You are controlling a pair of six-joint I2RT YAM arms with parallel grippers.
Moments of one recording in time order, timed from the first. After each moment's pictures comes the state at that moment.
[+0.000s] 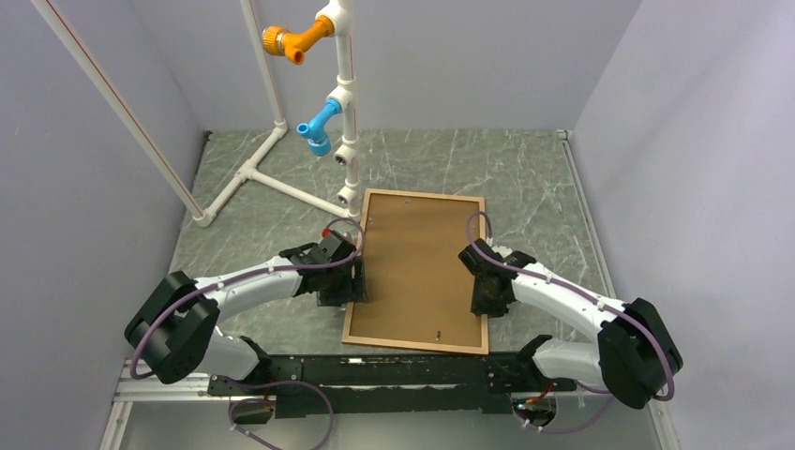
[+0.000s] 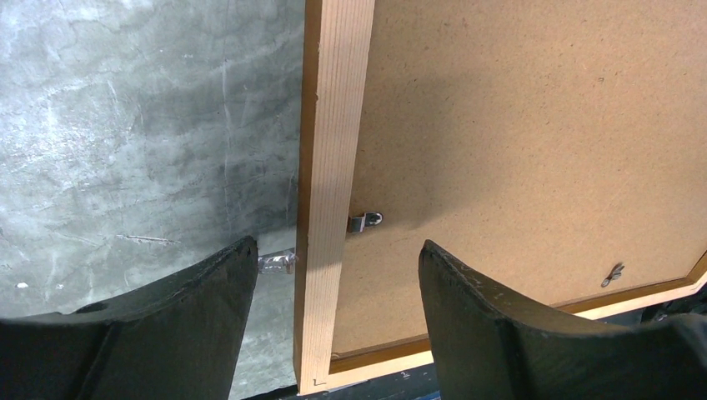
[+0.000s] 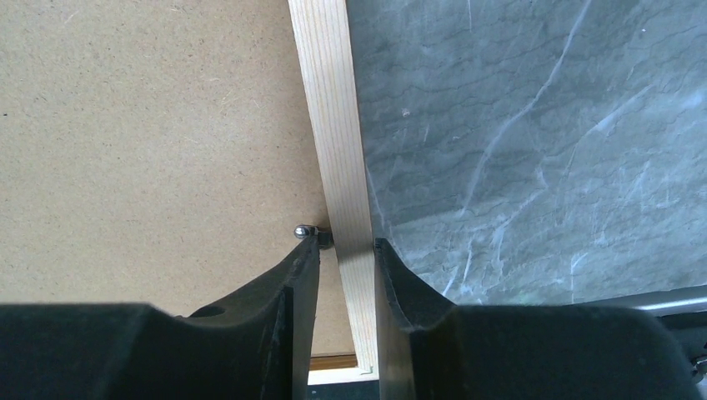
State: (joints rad) left arm -0.73 1.37 0.68 -0.43 0.05 -0.80; right arm 0.62 1.19 0.61 -0.82 0.20 0.81
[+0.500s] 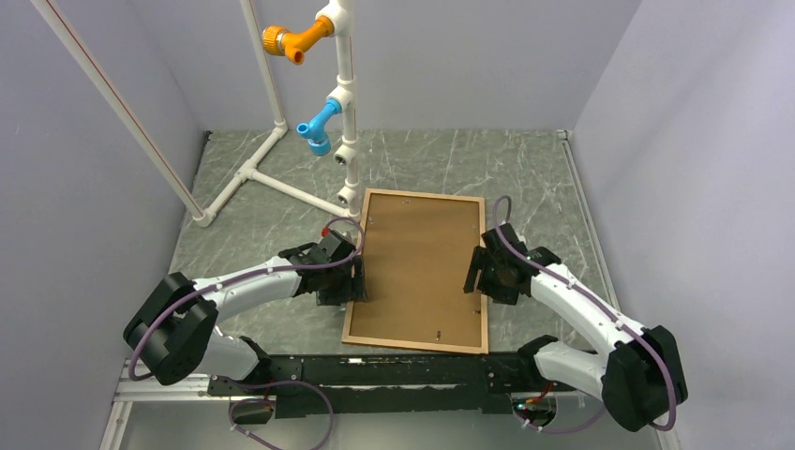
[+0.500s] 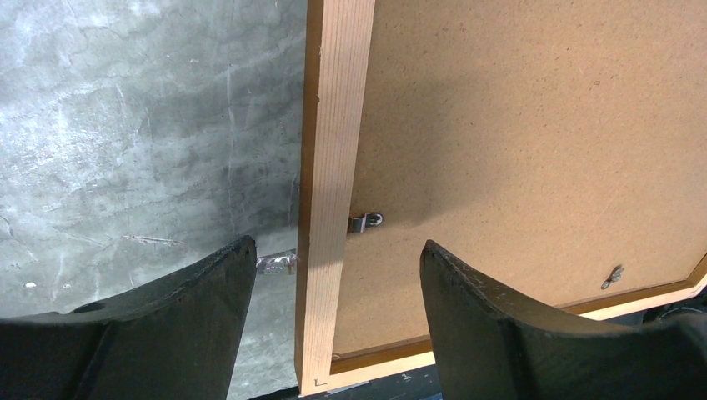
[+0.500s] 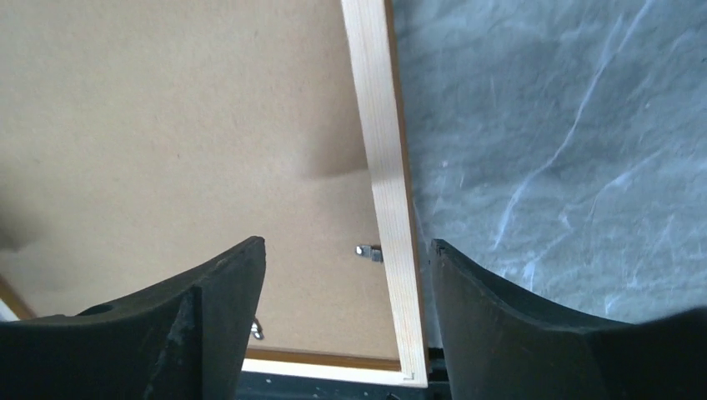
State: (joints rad) left arm -0.73 1.36 0.68 -0.43 0.04 -0.80; right arm 0.47 1.08 0.64 -0.76 0.09 0.75
